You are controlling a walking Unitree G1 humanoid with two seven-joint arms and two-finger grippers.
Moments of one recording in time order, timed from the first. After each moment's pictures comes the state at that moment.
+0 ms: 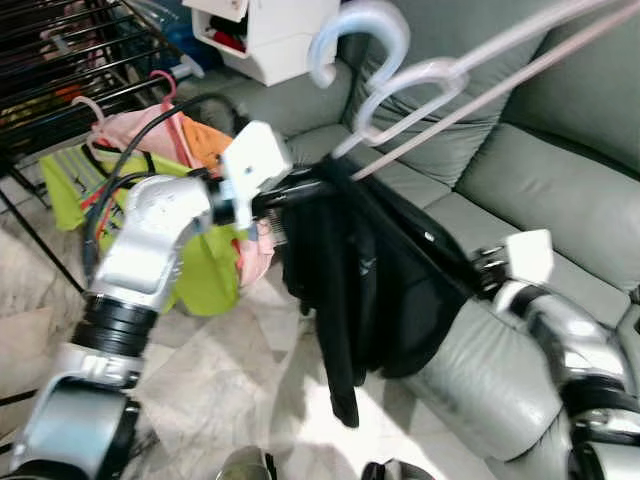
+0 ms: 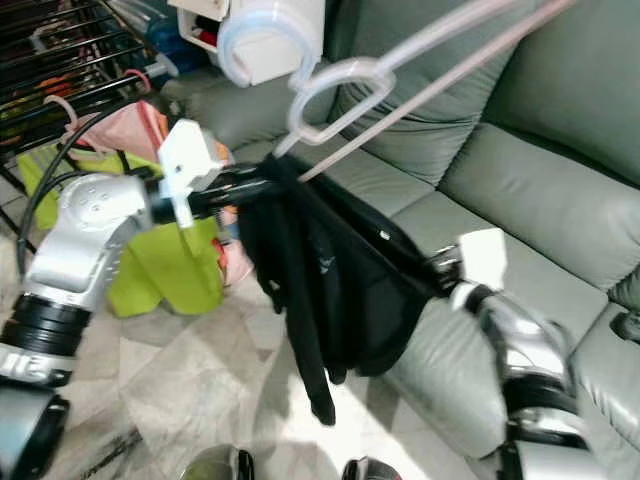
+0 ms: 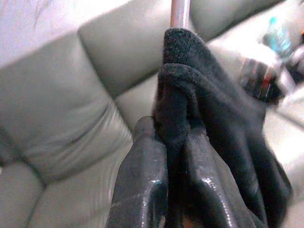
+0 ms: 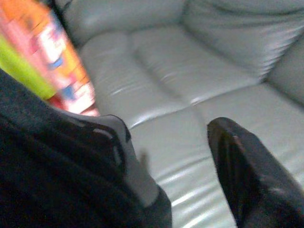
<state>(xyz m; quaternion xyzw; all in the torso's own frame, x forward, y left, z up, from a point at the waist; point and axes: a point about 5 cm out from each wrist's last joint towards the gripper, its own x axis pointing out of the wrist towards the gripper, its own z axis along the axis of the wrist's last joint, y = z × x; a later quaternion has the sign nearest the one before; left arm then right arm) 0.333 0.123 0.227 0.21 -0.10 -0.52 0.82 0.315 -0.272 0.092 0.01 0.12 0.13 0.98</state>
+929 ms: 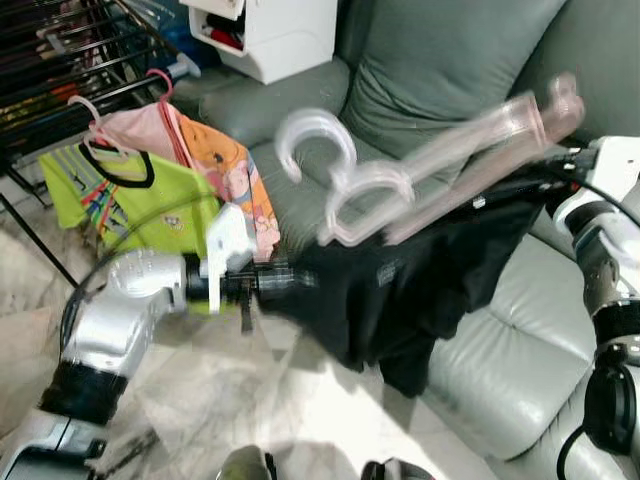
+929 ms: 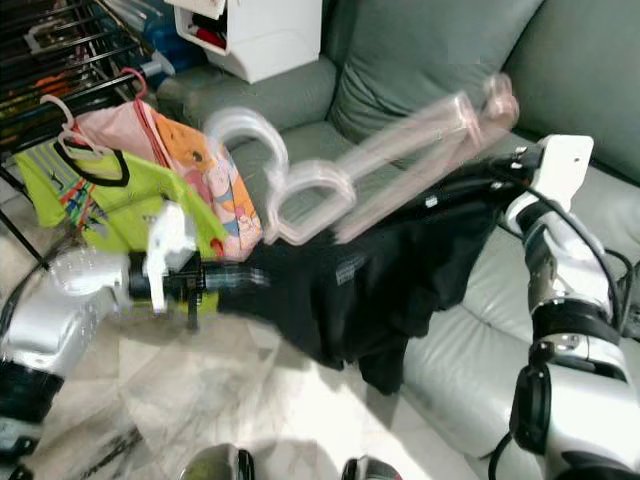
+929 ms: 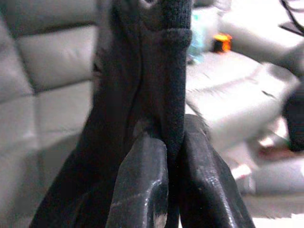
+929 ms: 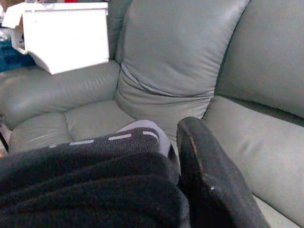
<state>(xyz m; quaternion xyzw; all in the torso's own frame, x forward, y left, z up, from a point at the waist) 0.282 0.139 0.154 0.08 0.06 -0.64 0.76 0.361 -0.302 0.186 0.00 -0.01 -0.02 1.00</state>
